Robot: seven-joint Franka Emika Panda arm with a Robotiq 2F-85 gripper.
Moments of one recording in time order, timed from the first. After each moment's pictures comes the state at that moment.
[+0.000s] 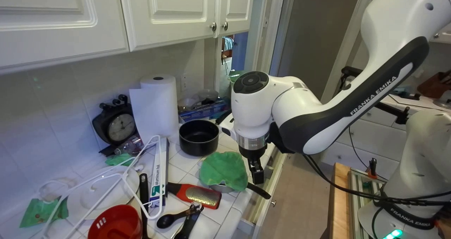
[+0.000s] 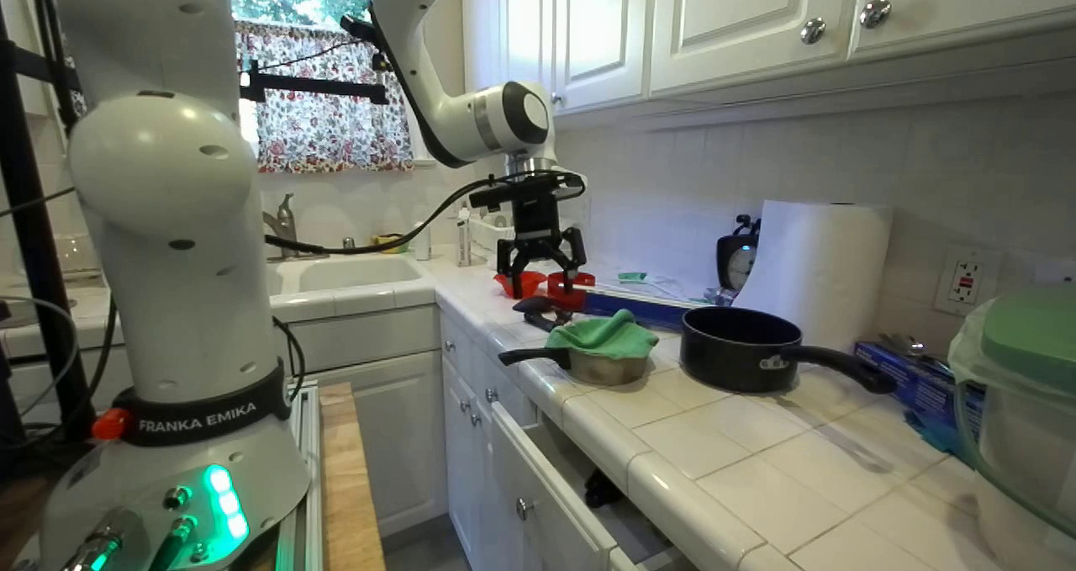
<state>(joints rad) 0.17 0.01 0.23 -2.43 -0.38 2.26 0.03</state>
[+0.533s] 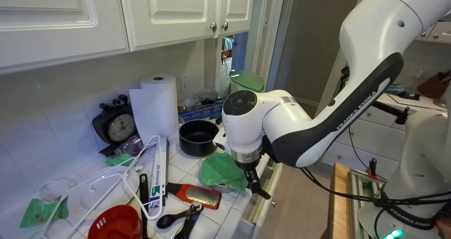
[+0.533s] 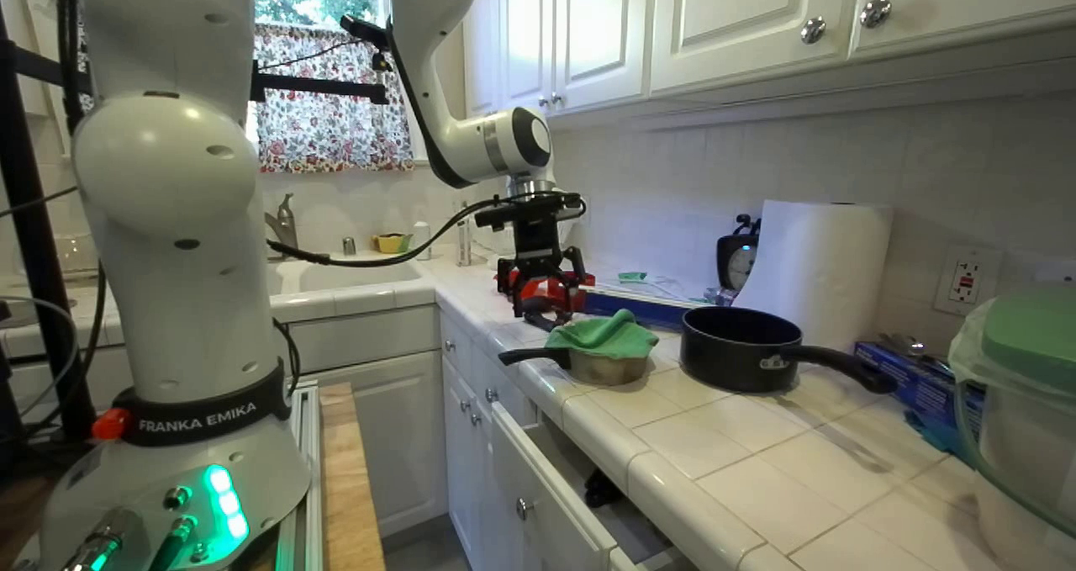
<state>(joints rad) 0.20 0.13 0.23 -2.38 -0.47 2.27 0.05</state>
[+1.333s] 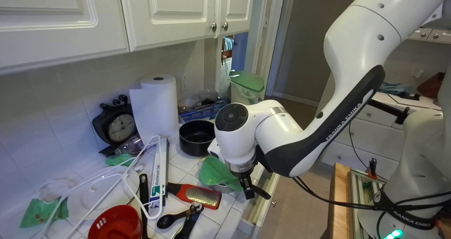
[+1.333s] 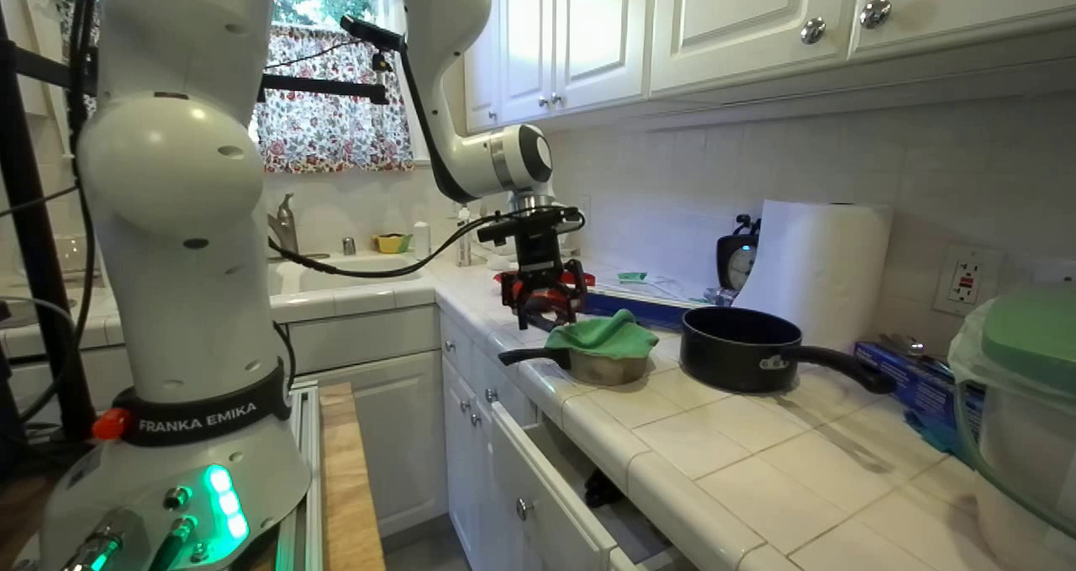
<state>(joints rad) 0.24 0.22 0.19 -2.33 -0.54 2.28 0.14</state>
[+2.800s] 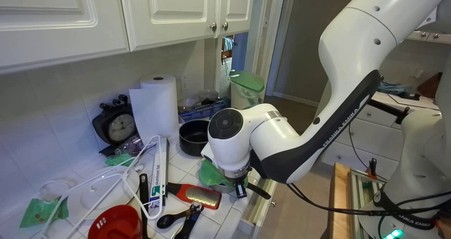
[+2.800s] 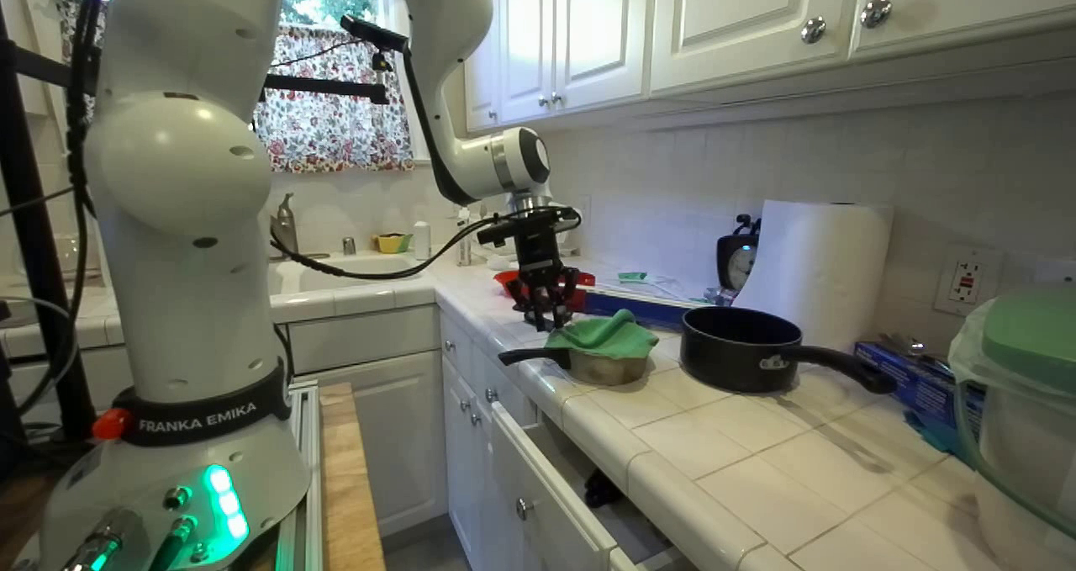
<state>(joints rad) 0.30 0.26 0.17 -2.28 -0.57 2.28 0.21</state>
